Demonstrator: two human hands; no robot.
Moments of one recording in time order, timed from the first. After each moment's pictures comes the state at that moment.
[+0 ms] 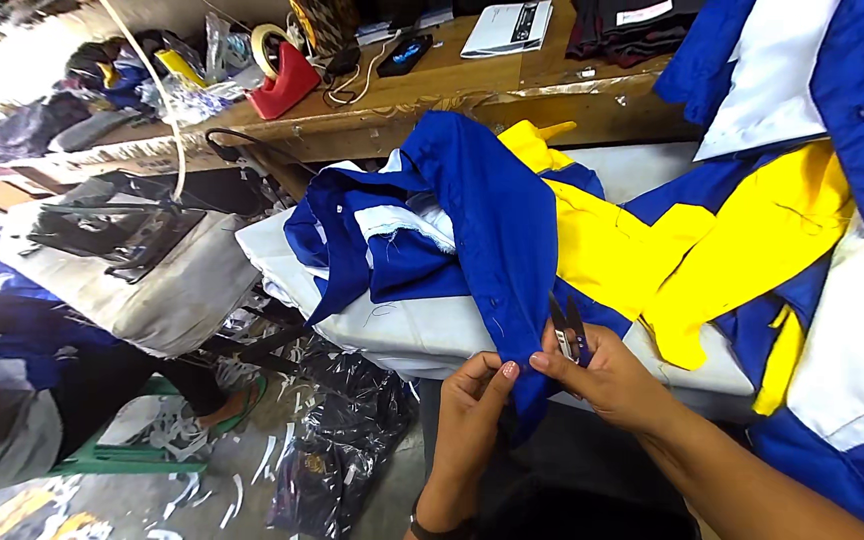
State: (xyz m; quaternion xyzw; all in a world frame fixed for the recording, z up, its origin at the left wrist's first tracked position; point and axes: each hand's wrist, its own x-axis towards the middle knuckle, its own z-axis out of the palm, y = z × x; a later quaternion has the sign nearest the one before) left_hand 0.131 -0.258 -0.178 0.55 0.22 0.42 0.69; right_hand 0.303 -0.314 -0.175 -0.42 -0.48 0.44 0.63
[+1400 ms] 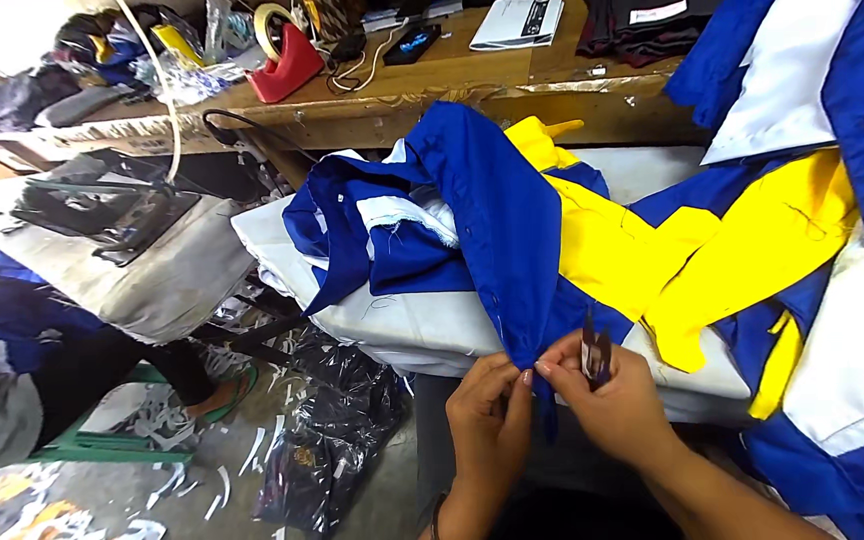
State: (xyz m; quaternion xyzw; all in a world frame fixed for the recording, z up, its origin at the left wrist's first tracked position) left_hand 0.144 -0.277 -0.190 0.70 0.26 0.53 0.41; right_hand 0.281 -0.330 -0.179 -0.53 -0.49 0.24 0.65
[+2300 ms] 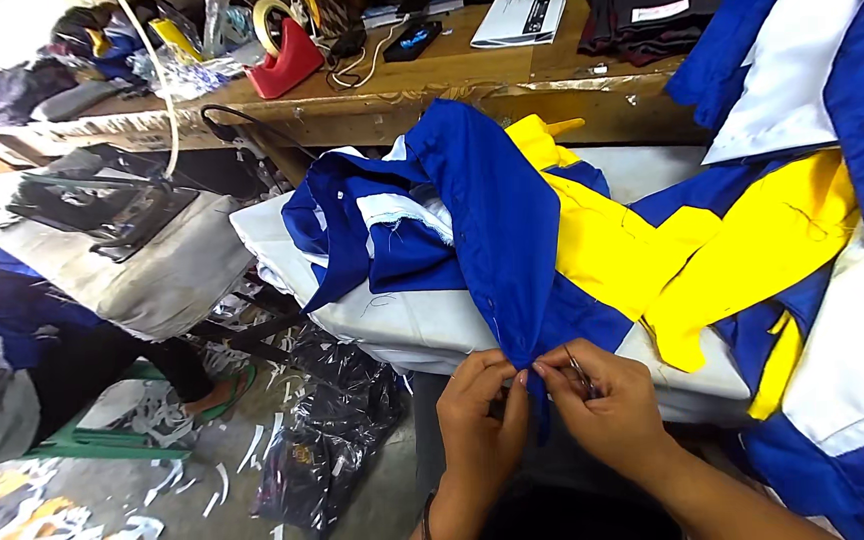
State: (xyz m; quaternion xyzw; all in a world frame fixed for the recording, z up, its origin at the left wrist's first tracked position) left_hand 0.136 -0.269 -0.187 0.76 0.26 0.50 0.32; right_hand 0.280 -0.330 -0.184 -0.55 -0.58 0.10 0.59
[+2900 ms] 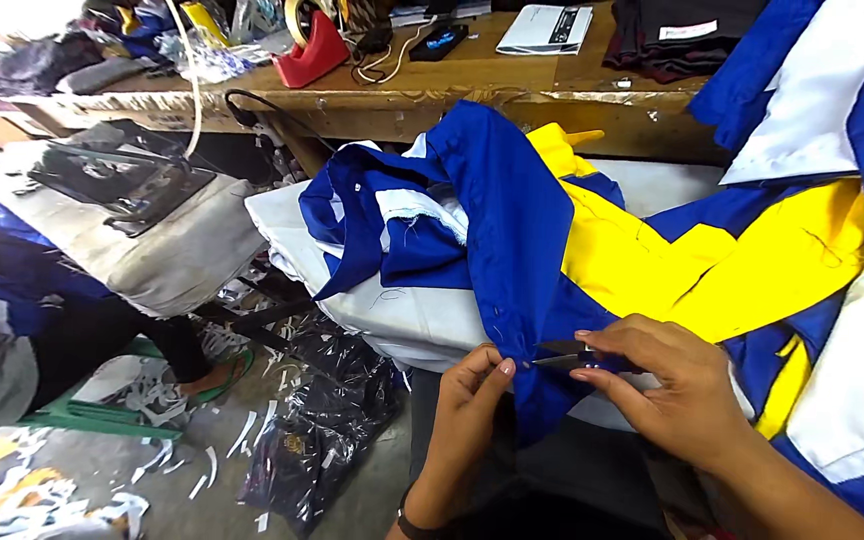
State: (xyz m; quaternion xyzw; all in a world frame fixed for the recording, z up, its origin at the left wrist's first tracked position) left_hand 0.126 -0.258 -0.174 0.56 0.24 0.43 0.67; right_hand 0.337 -0.337 -0.164 -0.57 -0.68 -0.04 0.45
